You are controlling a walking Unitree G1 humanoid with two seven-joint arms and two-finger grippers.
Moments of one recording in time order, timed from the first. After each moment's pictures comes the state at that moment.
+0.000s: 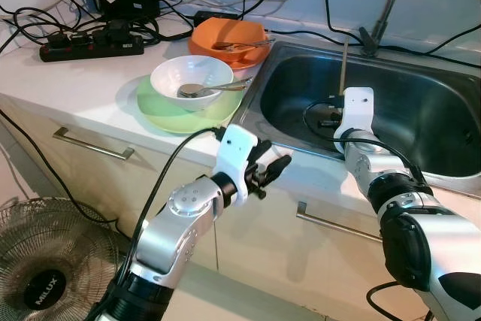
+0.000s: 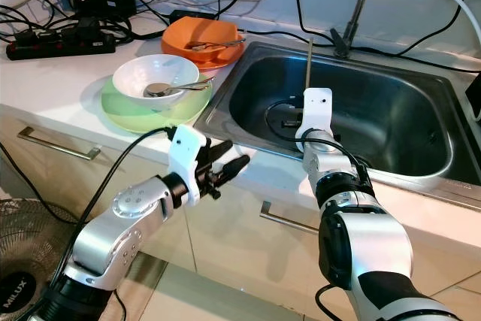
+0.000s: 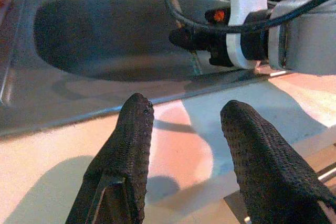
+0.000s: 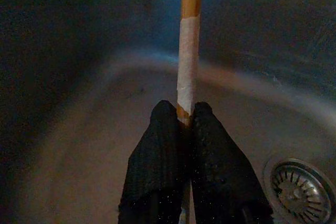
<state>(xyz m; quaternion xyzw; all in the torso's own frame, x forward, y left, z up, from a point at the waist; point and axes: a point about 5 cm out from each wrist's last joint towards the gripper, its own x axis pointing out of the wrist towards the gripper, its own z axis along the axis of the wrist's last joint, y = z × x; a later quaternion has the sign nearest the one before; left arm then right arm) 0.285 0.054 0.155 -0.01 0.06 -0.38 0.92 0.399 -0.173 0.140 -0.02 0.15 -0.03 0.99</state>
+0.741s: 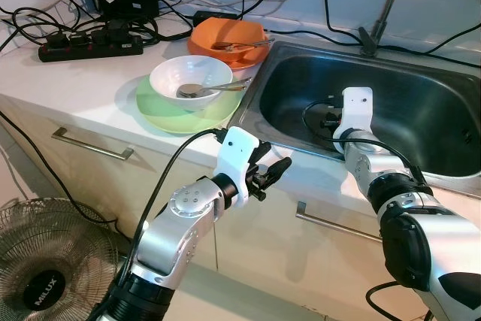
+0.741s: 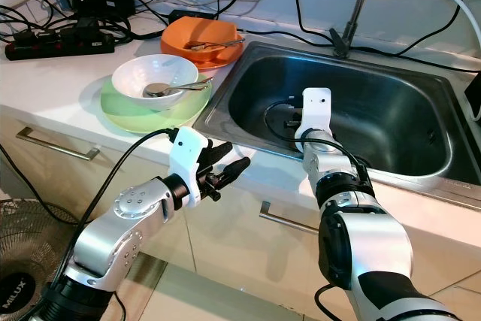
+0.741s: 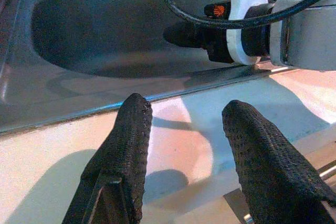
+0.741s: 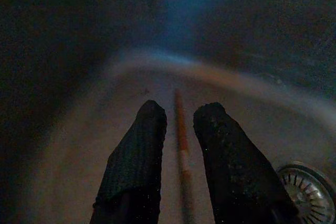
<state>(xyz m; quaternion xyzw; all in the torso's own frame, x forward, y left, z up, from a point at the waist) 0.285 0.052 0.155 -0.01 0.06 -0.38 0.92 0.399 -0.171 0.141 -0.02 0.14 -0.02 0.99</state>
